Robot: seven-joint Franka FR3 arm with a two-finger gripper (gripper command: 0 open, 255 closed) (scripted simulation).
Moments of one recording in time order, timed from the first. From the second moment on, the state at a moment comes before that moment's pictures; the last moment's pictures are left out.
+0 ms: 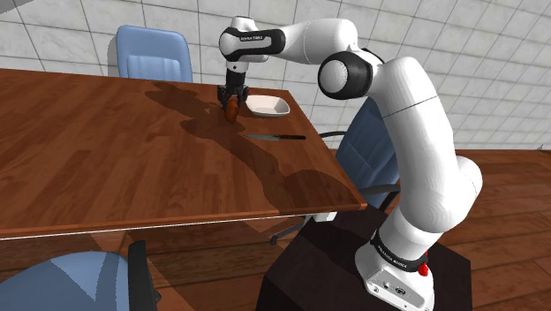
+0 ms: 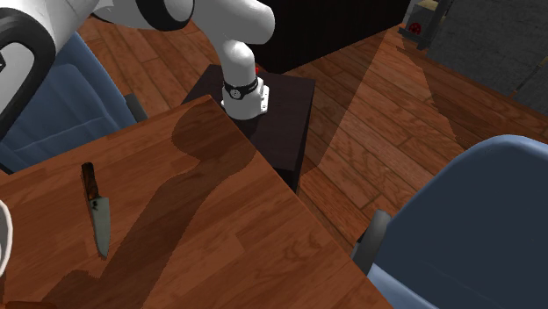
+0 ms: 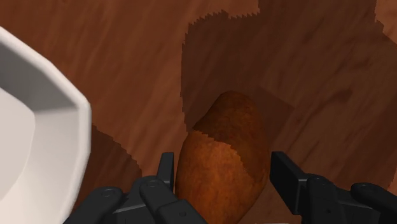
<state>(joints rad) -0.22 0.83 0.09 -1.01 0.03 1.86 0.03</state>
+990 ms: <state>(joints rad) -0.22 0.83 0.09 -1.06 0.03 1.91 0.03</state>
